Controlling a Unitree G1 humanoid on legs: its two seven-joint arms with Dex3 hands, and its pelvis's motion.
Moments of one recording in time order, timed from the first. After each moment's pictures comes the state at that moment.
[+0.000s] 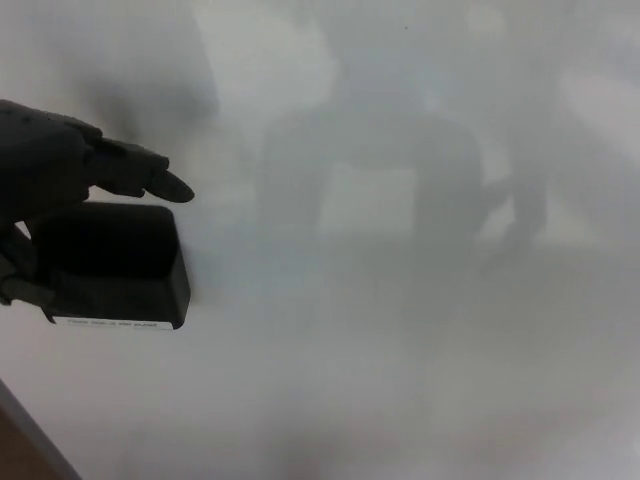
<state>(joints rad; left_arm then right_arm) -0.39 1.13 -0.09 -0.24 0.21 -0.15 -0.68 0.13 -0.17 0.00 1.22 -0.22 -0.93 -0.18</state>
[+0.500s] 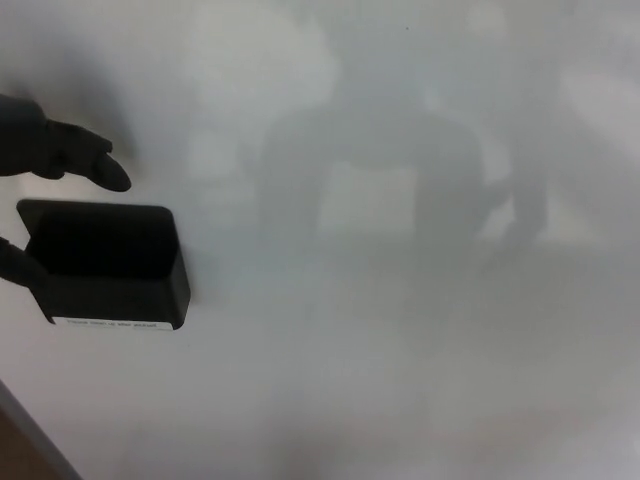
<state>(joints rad) -0.58 1.16 -0.20 -0.07 0.24 -0.02 -0.89 0.13 -0.18 0.01 1.22 -0.23 -0.94 -0.19</state>
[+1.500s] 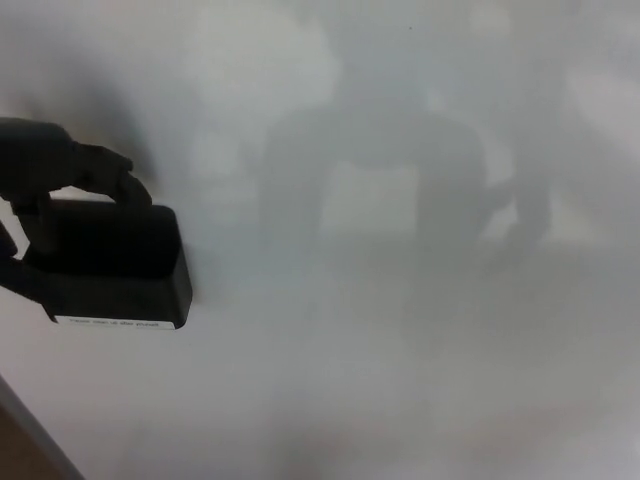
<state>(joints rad) -0.57 1.08 -0.22 -0.11 0.28 0.11 -0.97 0.12 -0.19 0.03 1.22 -0.24 -0.95 -0.21</state>
